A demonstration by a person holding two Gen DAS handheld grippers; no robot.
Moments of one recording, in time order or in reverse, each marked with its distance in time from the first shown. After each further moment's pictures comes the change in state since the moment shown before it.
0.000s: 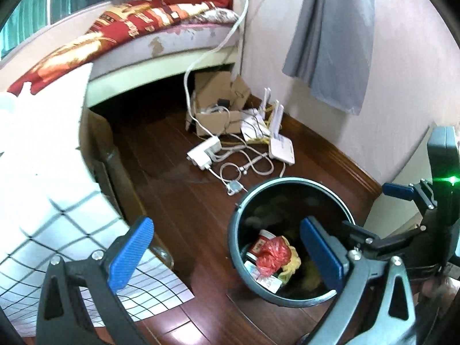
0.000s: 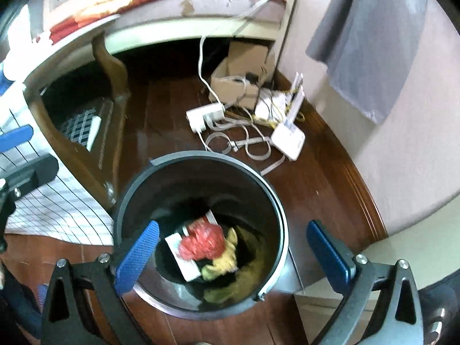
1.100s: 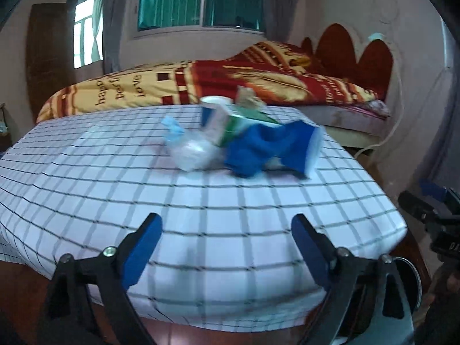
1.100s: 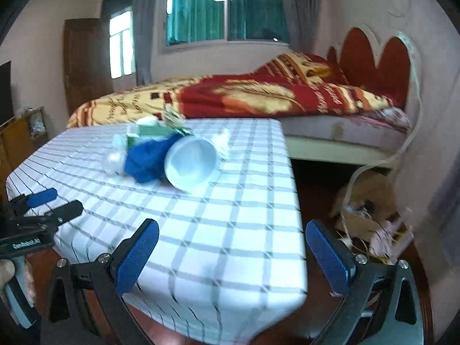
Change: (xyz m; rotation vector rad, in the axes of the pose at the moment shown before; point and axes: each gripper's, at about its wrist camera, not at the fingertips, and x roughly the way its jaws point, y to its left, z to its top) left arm -0.151 0.291 -0.046 -0.409 -0.230 0.447; right arm -0.100 0.287 0.140 -0.240 -0.446 0.408
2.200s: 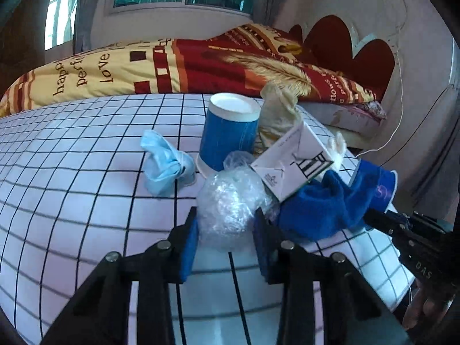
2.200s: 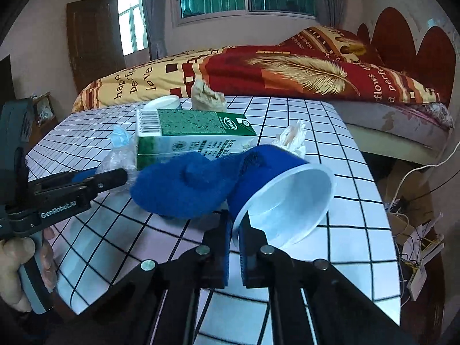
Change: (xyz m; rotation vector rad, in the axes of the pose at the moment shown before) left arm 0.088 0.044 0.056 -0.014 0.101 -0.179; right arm 0.116 0.054 0.041 -0.006 0.163 0.090
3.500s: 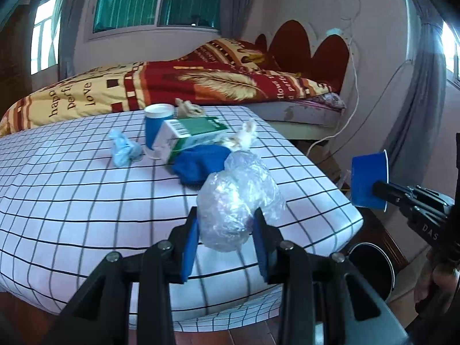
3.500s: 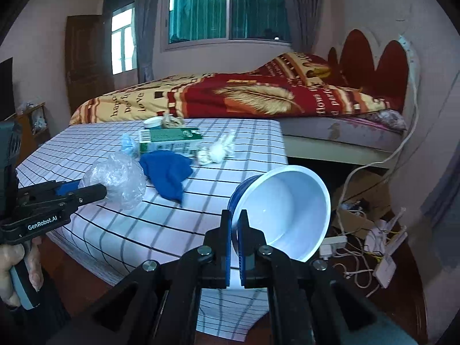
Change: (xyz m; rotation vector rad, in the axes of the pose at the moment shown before) left arm -0.082 -0.090 -0.056 0.111 -0.071 -0.067; right arm -0.155 -0.046 -0.074 0.007 -0.134 -0.120
